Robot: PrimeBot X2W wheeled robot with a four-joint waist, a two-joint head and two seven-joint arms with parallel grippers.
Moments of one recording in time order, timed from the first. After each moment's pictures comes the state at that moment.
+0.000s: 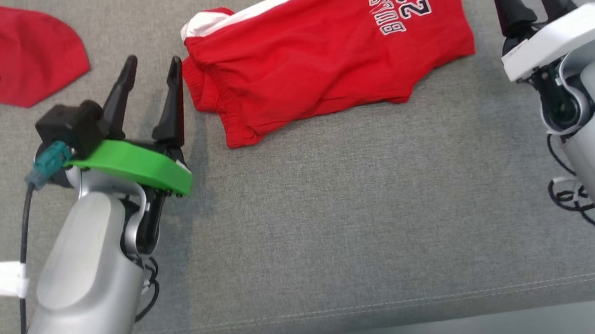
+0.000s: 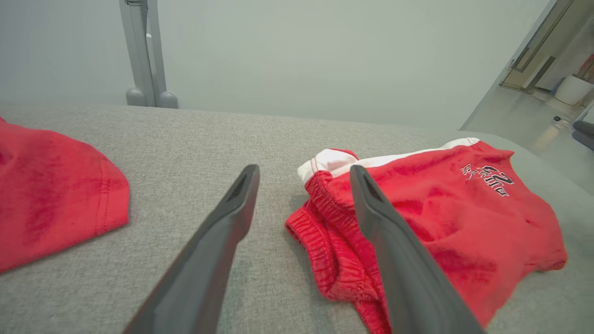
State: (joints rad) left arm -0.62 0.13 -0.39 0.39 -0.59 -0.10 -0.25; right arm -0.83 -0.35 0.51 0.66 0.82 0.13 -0.25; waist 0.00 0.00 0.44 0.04
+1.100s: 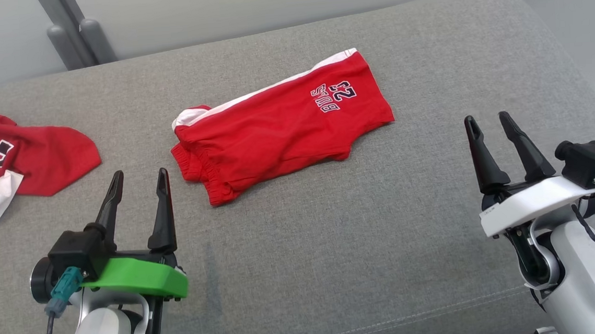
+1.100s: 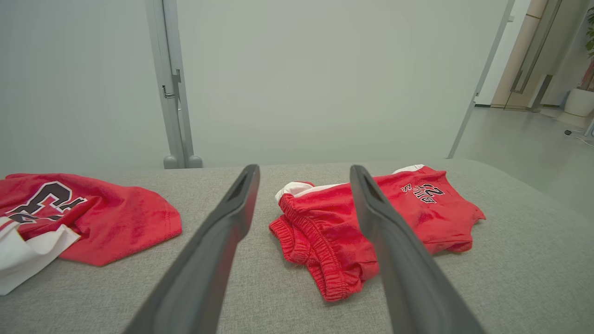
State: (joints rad) left arm -0.17 0.11 -0.22 0.14 -0.36 -0.02 -0.25; right arm -0.21 -0.20 0.25 0.26 0.49 0.06 -0.25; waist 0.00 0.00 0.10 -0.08
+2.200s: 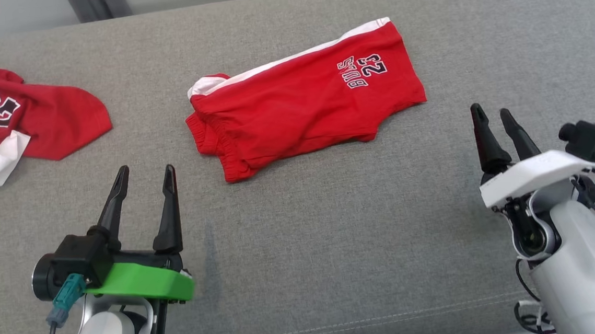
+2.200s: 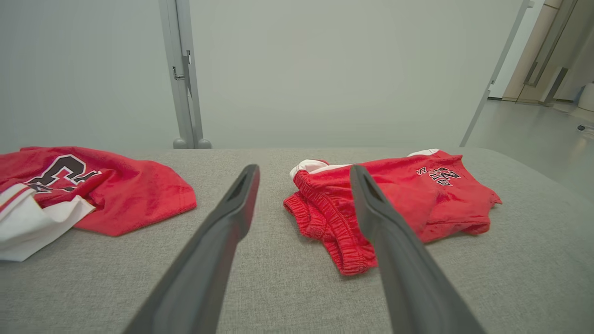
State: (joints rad) left arm -0.14 0.08 -0.20 0.06 -0.32 -0.06 -0.25; right arm -0.29 -0.12 0.15 0.41 0.61 0.08 -0.18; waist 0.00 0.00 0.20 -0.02
